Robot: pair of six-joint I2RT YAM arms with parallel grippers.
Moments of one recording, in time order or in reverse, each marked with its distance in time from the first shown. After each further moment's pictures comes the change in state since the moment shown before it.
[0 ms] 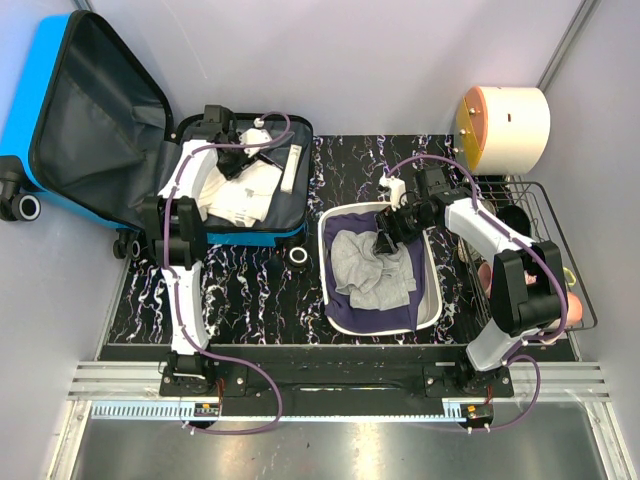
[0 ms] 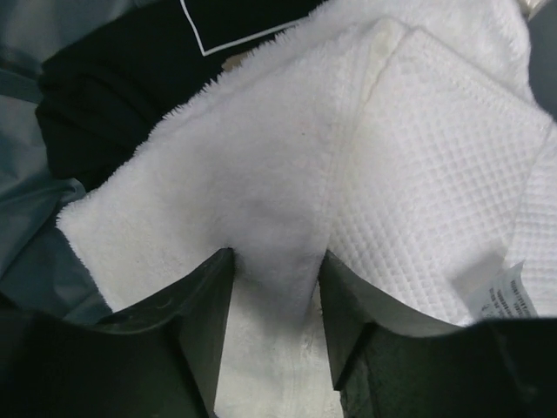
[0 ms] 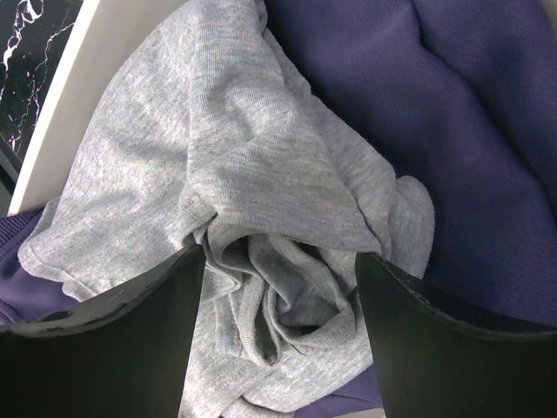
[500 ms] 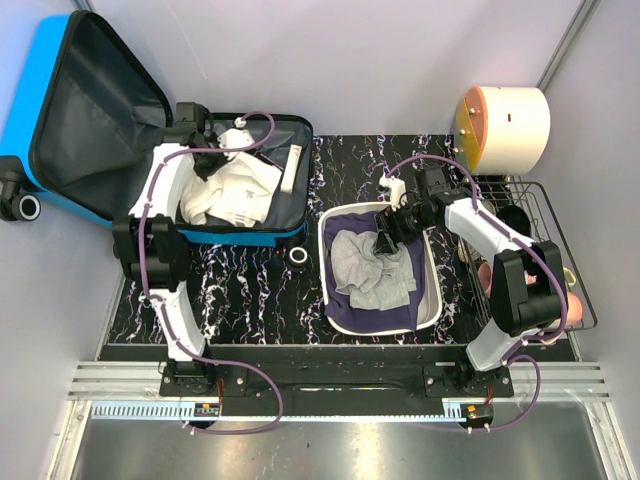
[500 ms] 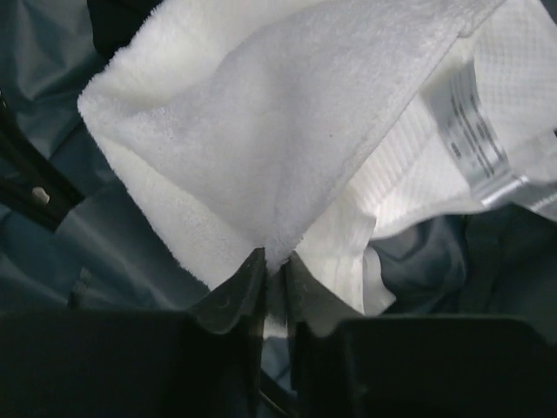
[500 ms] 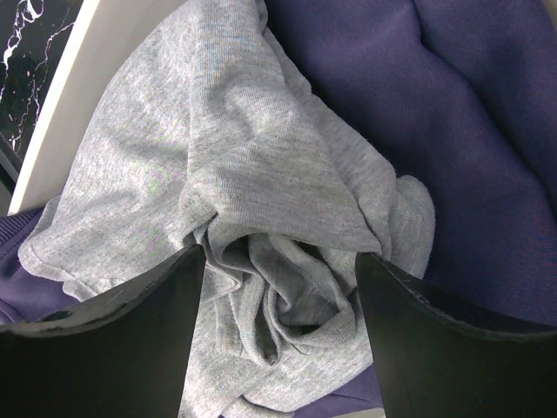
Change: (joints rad) left arm 0.051 -0.262 -0.201 -0.063 -0.015 0.082; right arm 0.000 0.000 0.000 -0.002 0.000 -0.001
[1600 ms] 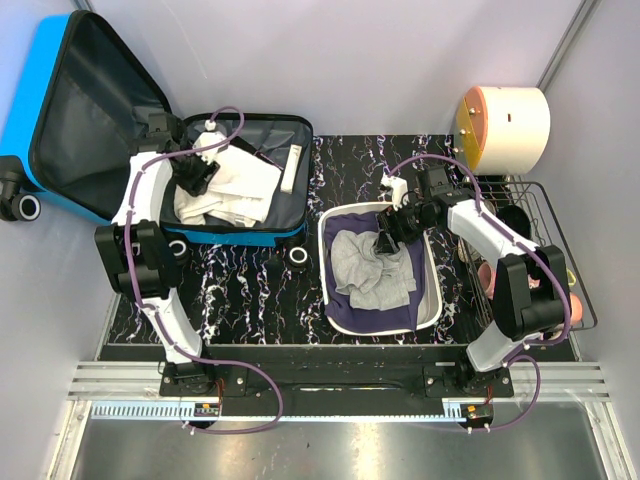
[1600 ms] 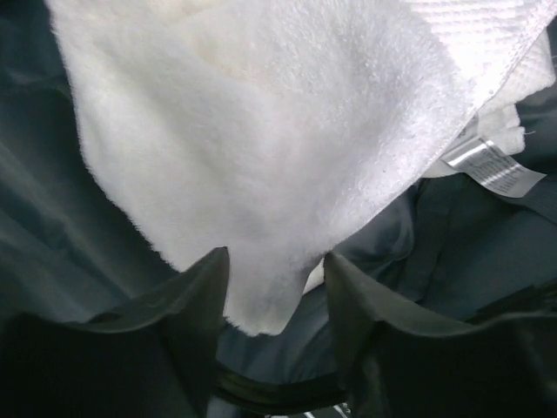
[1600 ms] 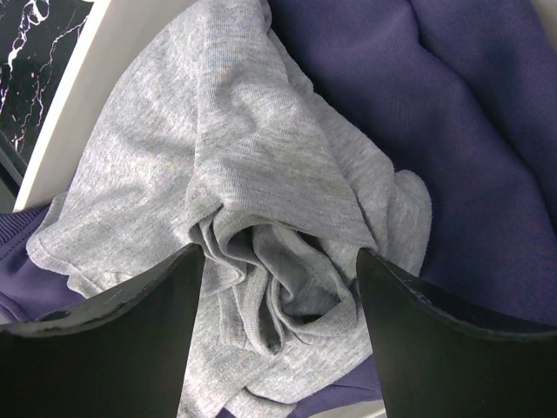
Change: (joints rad) left arm 0.135 -0.111 -0.131 -0.015 0.114 -0.153; right arm -0.004 -0.028 -0.009 0.002 0.000 -0.001
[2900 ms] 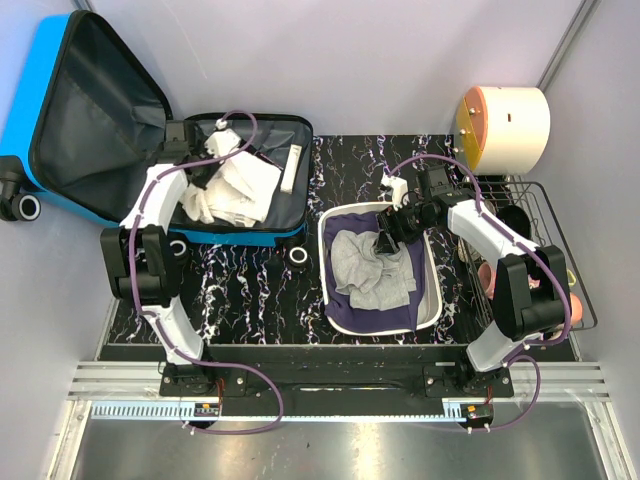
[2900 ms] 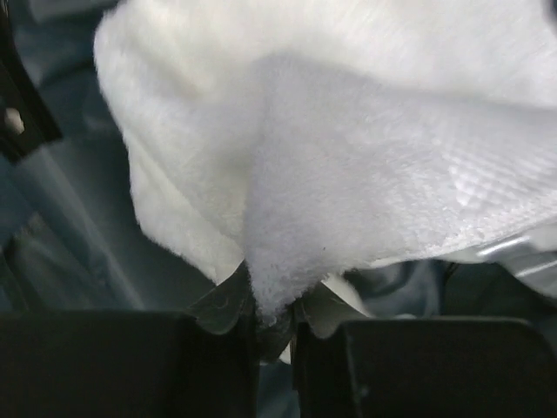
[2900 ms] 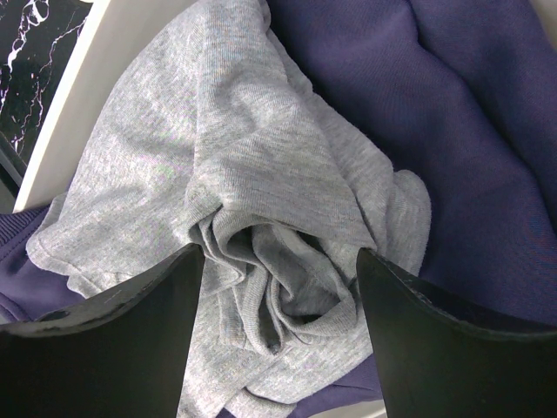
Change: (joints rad) left arm -0.065 -0.064 -0.220 0.344 -0.122 -0.073; right arm 0.000 -0.003 -0.005 0.003 0.001 0.003
